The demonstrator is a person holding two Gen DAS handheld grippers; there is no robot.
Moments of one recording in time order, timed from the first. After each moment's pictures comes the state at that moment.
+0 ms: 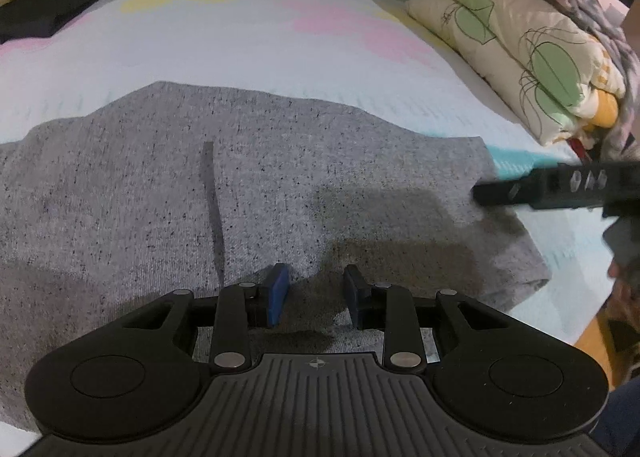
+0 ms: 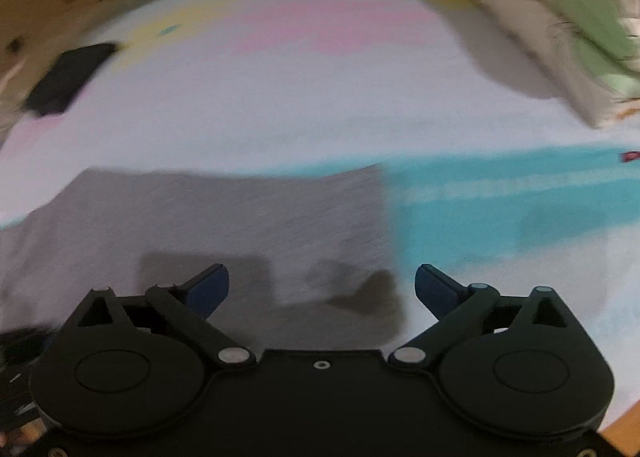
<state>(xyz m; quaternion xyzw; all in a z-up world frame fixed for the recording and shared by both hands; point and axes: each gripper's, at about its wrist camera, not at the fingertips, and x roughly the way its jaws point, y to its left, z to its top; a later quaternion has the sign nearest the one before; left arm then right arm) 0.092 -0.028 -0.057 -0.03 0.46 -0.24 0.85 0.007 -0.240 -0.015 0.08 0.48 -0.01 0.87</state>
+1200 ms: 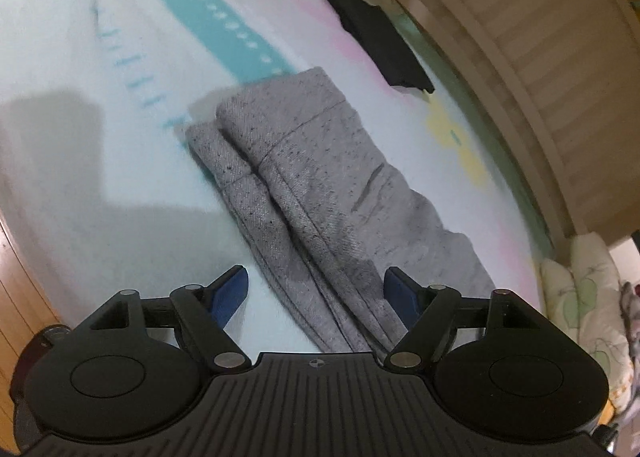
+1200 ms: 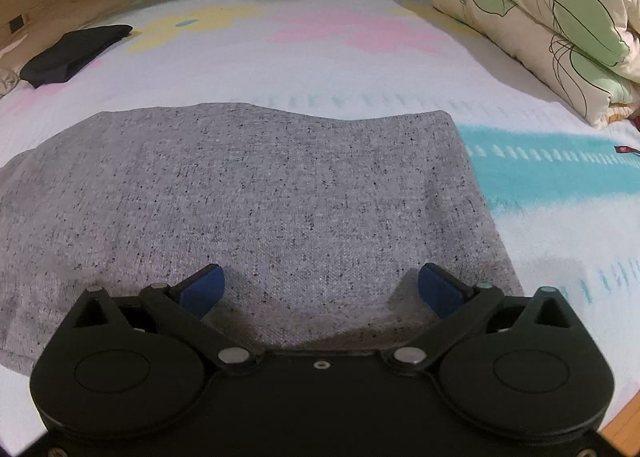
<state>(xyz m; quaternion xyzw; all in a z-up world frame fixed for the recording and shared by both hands) 0.029 0.235 -0.071 -0.38 0.37 0.03 0.85 -0.041 -0.161 -0.067 0.03 0.41 -0.08 0.91</state>
